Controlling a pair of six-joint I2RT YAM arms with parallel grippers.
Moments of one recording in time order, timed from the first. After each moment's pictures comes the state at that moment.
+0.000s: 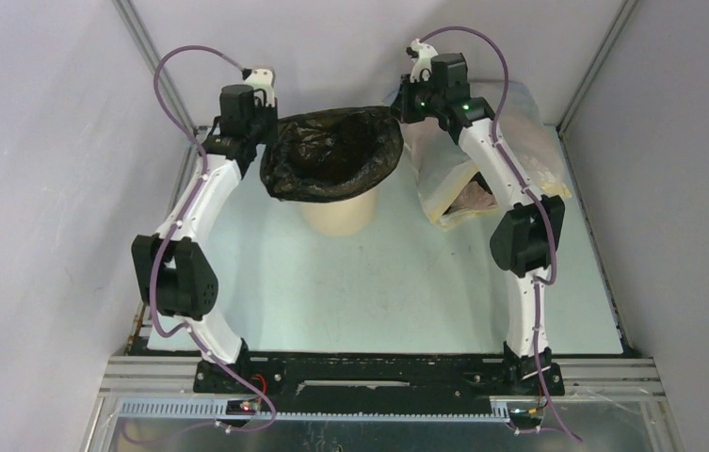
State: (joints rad) left arm -0.15 1.69 1.58 -0.30 -0.02 0.03; right arm 0.35 2.15 2.22 -0.49 -0.35 0.19
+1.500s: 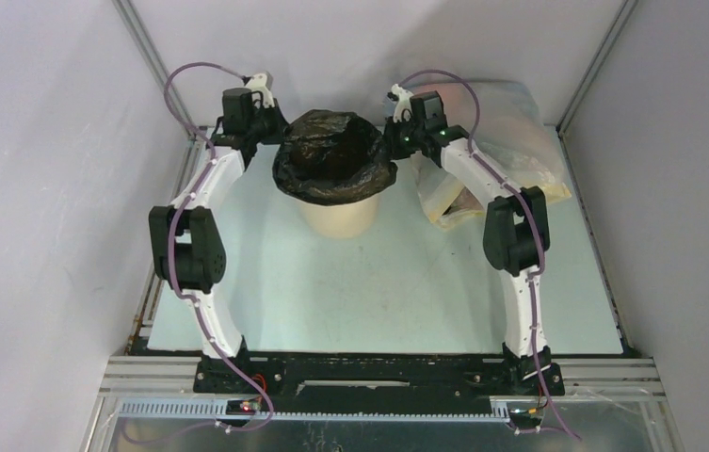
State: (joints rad) left arm -0.08 1.91 1.66 -0.19 0.26 -0.17; right arm 0.39 2.22 1.99 -0.38 -0.42 0.22
